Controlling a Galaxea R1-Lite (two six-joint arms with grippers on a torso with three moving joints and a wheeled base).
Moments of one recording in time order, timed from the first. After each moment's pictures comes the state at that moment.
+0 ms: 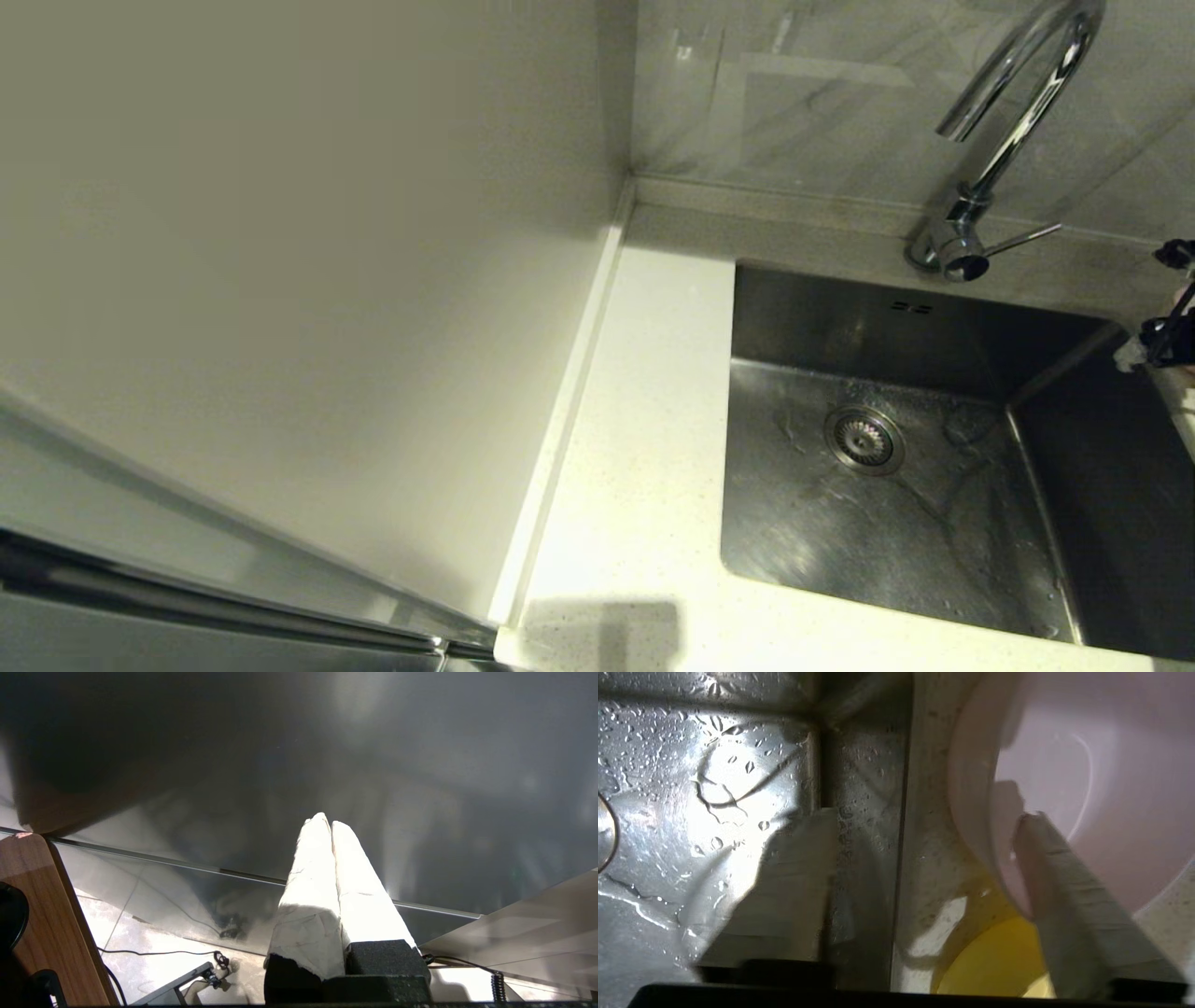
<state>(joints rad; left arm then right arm) 0.00 0.00 0.00 -0.01 0.00 -0.01 -0.56 2.19 -1.99 0.49 -0.01 -0.32</state>
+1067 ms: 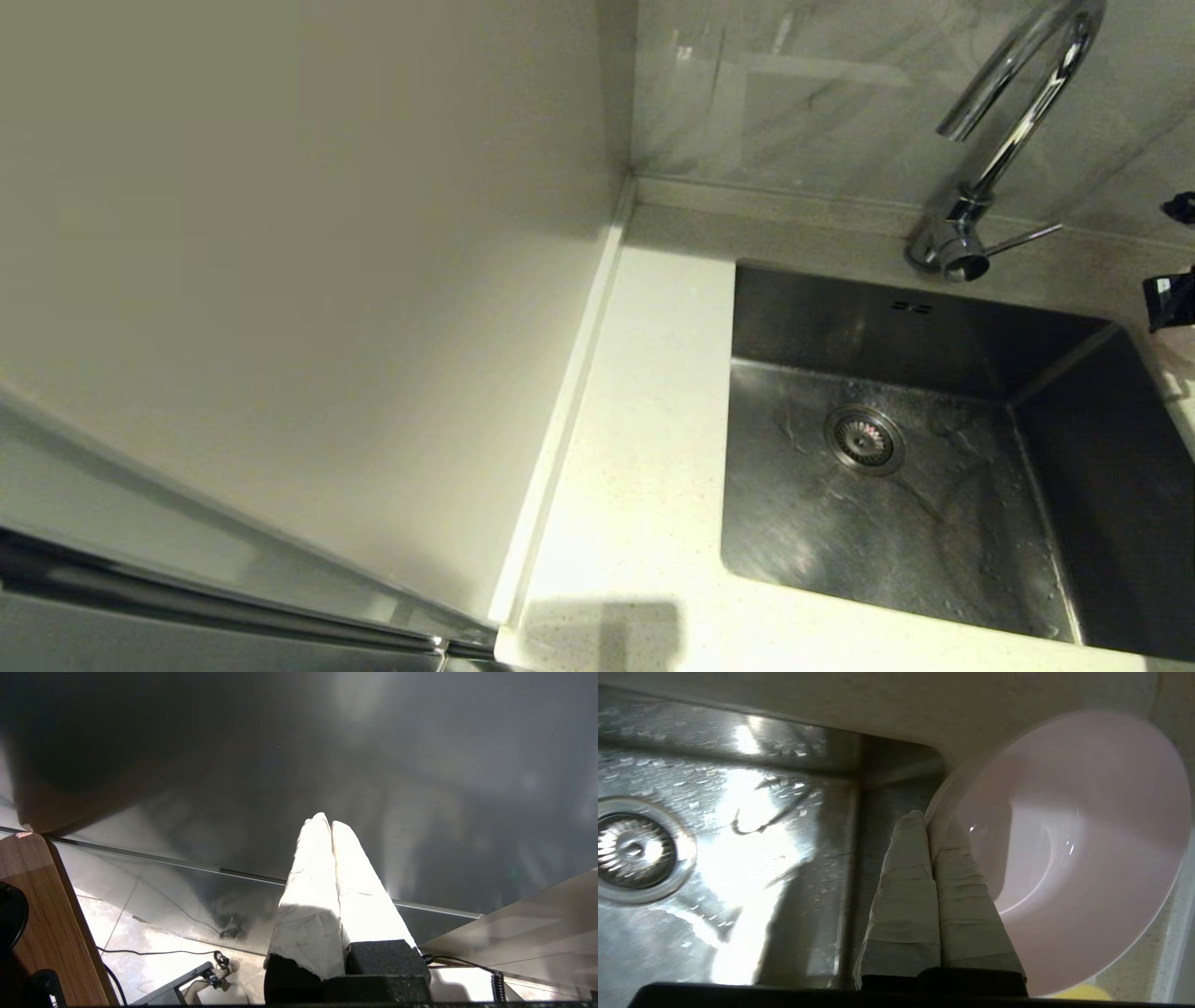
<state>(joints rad) 0.00 0.00 0.00 -0.01 0.00 -0.01 -0.52 2.10 -1.97 0.43 0.05 -0.32</state>
